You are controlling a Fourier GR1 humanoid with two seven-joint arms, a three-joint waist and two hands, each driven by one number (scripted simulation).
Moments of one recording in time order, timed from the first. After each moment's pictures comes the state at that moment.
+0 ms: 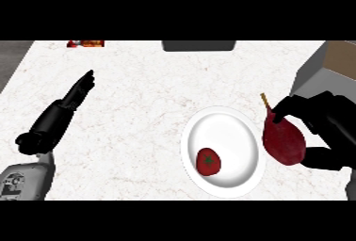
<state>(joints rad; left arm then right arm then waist) -0.21 0.25 0.06 -1.54 -0.14 -0.26 -0.07 -0.21 -0.39 0.01 -1.93 0.81 0.33 -0.24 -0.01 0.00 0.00</state>
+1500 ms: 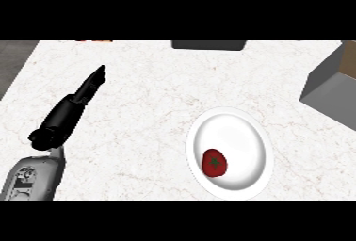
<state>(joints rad) -0.25 0.21 0.04 -1.54 -0.16 -0.26 -0.06 -0.69 -0.82 -0.26 -0.80 0.87 0.42 -0.36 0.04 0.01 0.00</state>
